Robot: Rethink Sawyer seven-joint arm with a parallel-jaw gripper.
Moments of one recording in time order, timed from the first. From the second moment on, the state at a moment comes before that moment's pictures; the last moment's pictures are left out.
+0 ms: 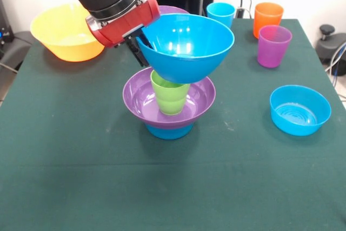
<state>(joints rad) -0.96 -0.43 0.96 1.41 -0.52 1.17 1.41</state>
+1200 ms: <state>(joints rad) -0.96 -0.42 0.97 1.36 -0.54 1.17 1.40</state>
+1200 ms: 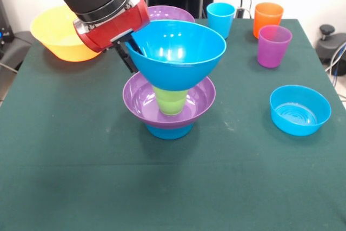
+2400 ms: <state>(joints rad) -0.96 -0.42 0.97 1.35 -0.54 1.27 1.40</state>
